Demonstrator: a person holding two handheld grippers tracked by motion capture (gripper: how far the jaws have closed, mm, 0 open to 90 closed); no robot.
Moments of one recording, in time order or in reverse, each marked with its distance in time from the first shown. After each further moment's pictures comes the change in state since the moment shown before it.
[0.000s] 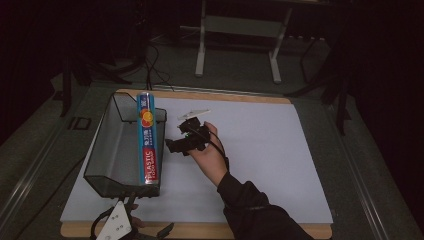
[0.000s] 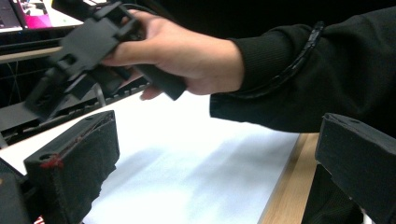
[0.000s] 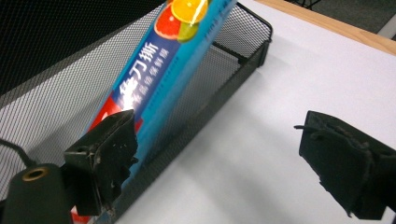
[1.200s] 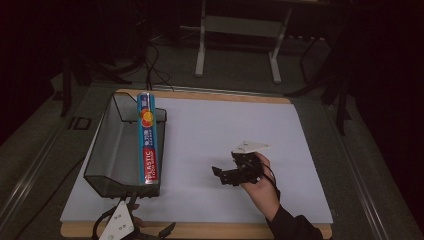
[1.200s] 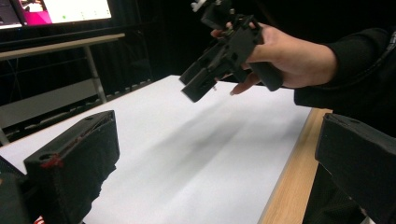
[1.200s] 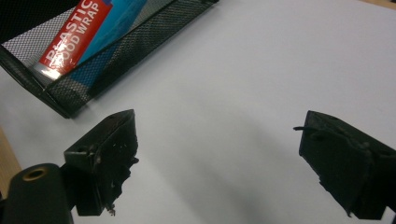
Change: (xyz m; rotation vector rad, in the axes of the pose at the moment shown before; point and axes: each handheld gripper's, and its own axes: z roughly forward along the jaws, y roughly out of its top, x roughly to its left) left arm -0.001 0.000 0.003 0.014 0.003 0.006; right arm -0.051 -0.113 -0.094 -0.041 -0.006 0.012
